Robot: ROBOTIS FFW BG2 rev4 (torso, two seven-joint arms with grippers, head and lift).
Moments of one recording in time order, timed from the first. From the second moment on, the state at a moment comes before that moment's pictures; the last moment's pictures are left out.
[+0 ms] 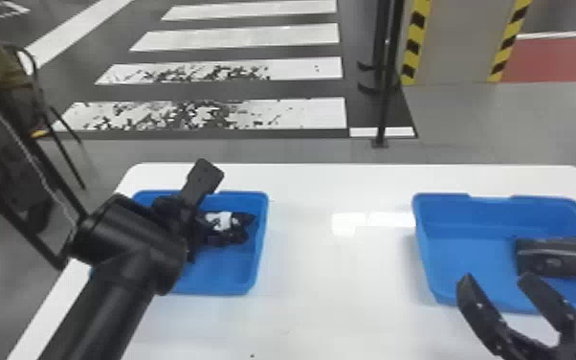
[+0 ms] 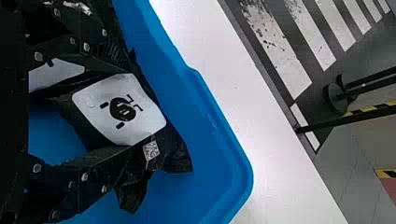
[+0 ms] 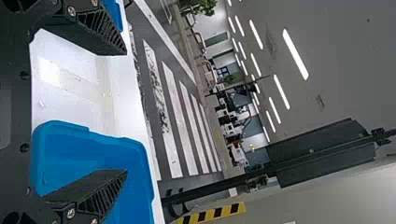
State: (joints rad) left arm -0.27 0.29 -0.20 -1.53 -0.37 0.93 -0.51; right arm 0.70 -0.07 -0.06 -2.16 -0.40 0.04 0.33
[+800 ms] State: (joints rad) left arm -0.15 0.27 -0.10 -1.72 -0.39 0.91 -0.55; right arm 0.71 -0.07 -0.07 -2.15 -0.44 0.04 0.34
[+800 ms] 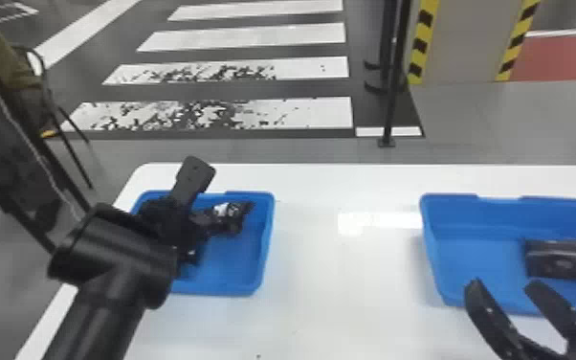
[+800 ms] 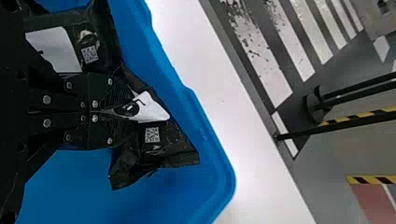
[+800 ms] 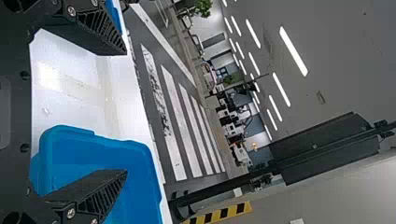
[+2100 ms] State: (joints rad) left arm 0.13 0.22 -0.27 -2.16 -0.01 0.76 -0.56; right arm 0.48 -0.13 0.09 -2.08 -0.55 0.13 0.49
